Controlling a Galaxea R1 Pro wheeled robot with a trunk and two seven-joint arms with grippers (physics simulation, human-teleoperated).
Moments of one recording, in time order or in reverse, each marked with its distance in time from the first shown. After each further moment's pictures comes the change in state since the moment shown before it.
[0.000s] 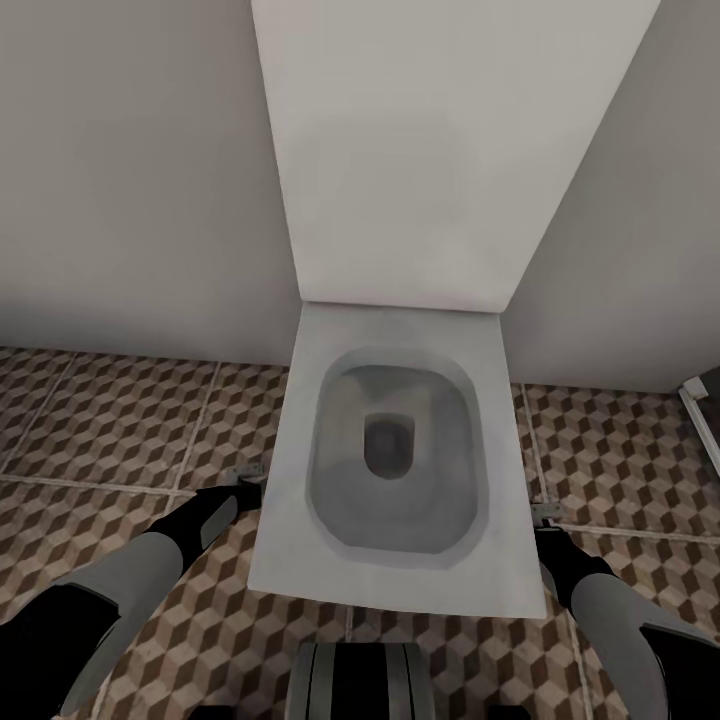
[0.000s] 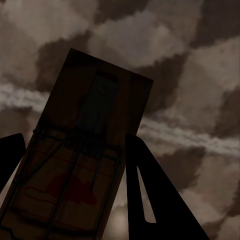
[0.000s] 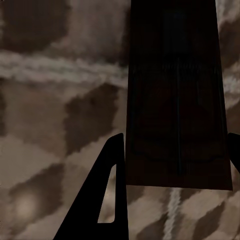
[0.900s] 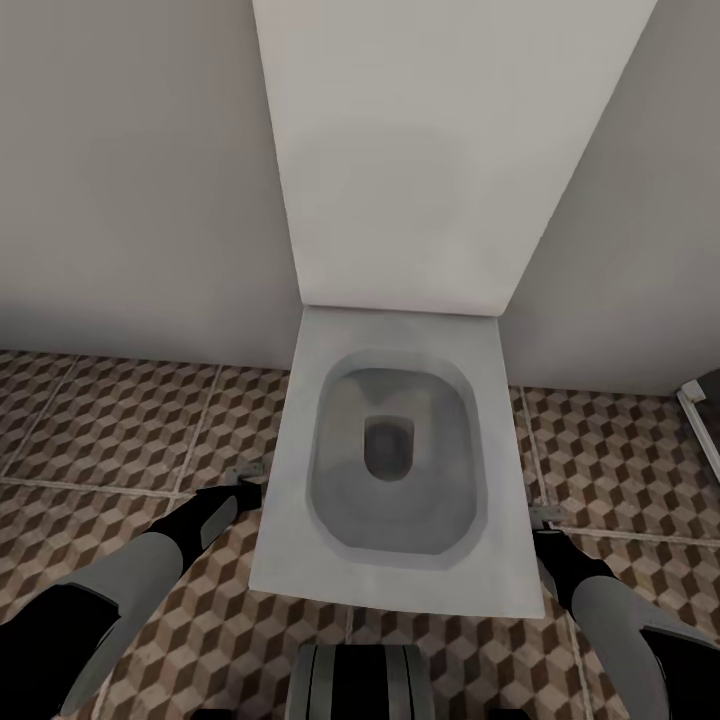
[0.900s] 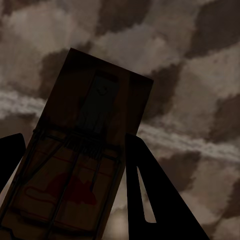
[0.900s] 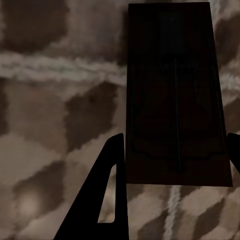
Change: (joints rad) left arm 0.000 0.000 0.000 0.000 0.000 -0.002 0.000; right arm 0.006 -0.001 0.004 0.002 -0.021 0.001 -0.001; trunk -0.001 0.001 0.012
